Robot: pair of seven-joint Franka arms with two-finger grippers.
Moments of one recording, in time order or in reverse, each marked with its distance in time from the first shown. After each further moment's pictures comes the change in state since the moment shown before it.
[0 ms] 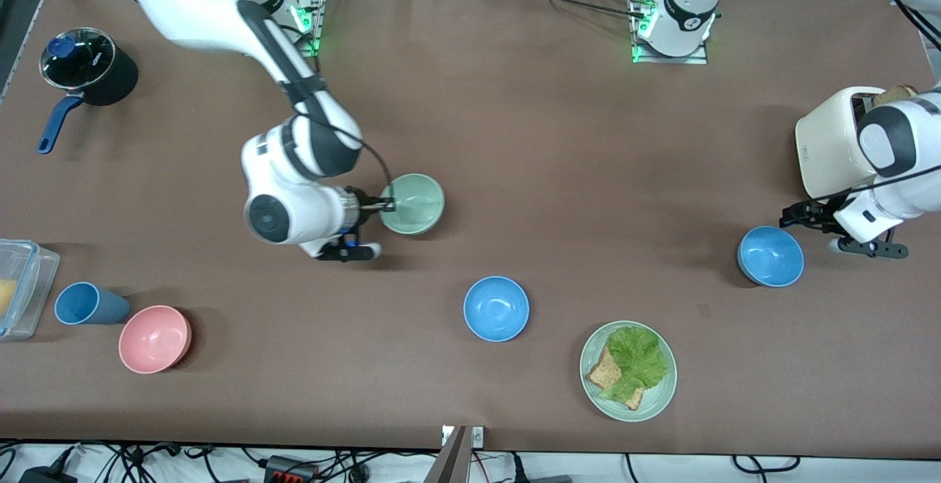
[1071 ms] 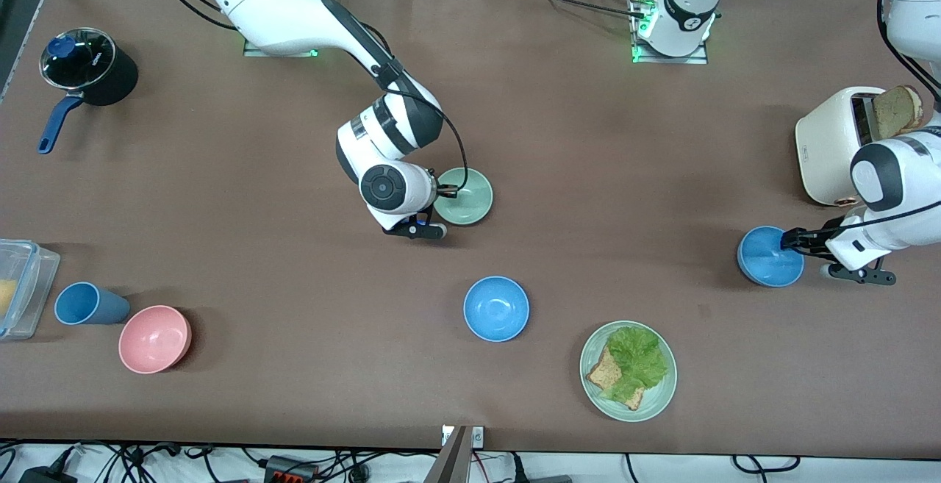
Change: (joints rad) left arm 0.000 0.180 0.003 0.162 0.068 0.000 0.000; right arm 0.177 0.097 -0.003 0.060 -0.095 0.050 0.313
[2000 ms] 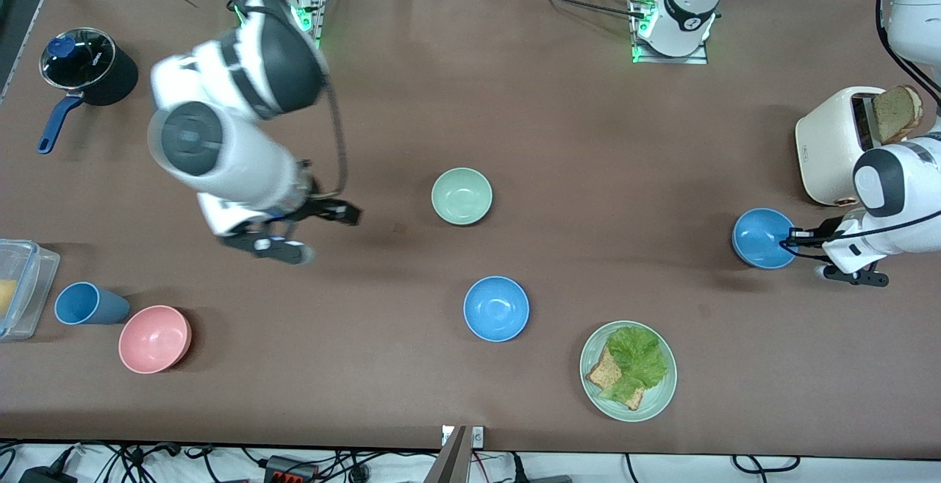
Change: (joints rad) left arm 0.000 -0.002 -0.017 0.045 0.001 -0.173 -0.018; right arm -0.146 -0.265 -0.170 0.273 -0.139 -0.360 -0.044
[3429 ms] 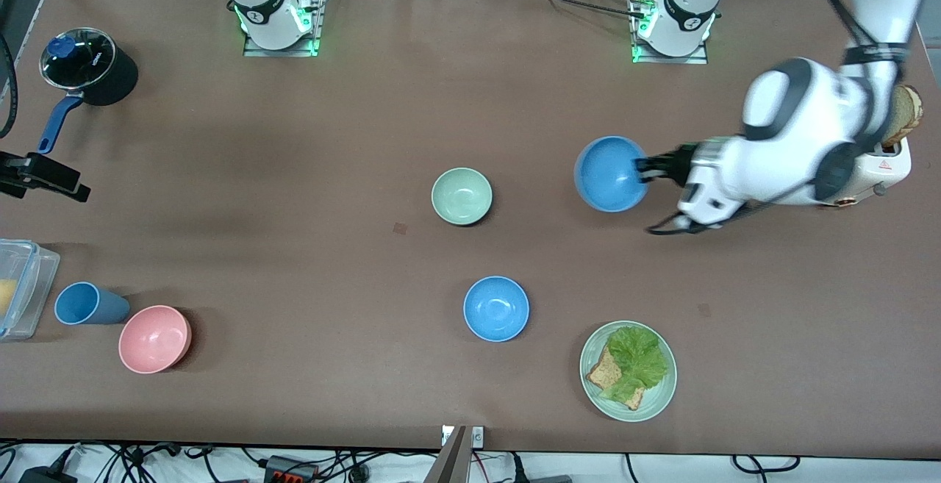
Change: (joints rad) left arm -0.128 -0.271 -0.504 -0.019 -0.337 -0.372 -1.059; right arm -0.376 -0.255 -0.082 -0.112 -0.017 -0.054 -0.644
